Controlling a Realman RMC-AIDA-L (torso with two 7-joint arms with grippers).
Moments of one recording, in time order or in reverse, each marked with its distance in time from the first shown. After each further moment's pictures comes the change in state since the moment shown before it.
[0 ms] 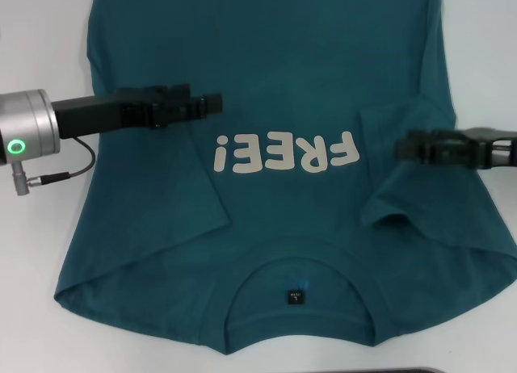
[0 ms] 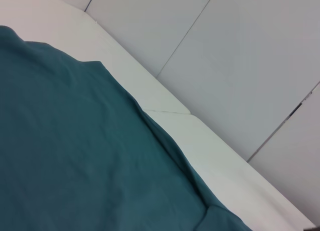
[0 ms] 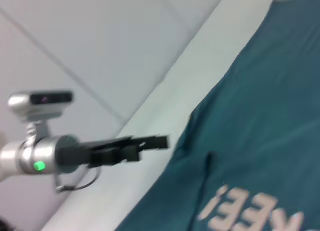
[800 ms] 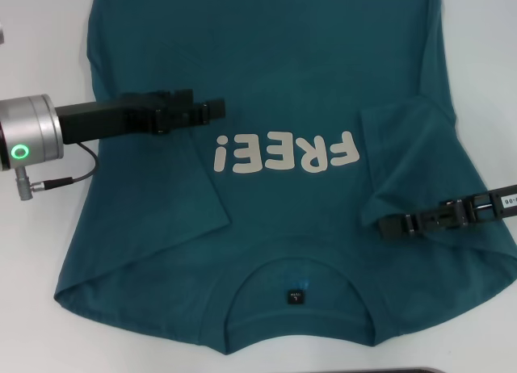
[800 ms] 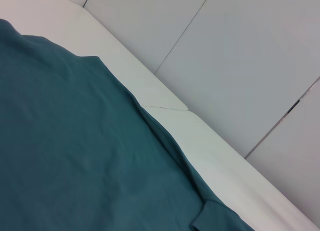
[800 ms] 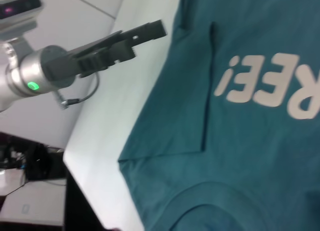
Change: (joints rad) left arm 0.004 -0.003 0.007 0.010 0.000 0.000 0.004; right arm 0.061 -0.009 -0.144 0.005 -0.184 -0.064 0.285
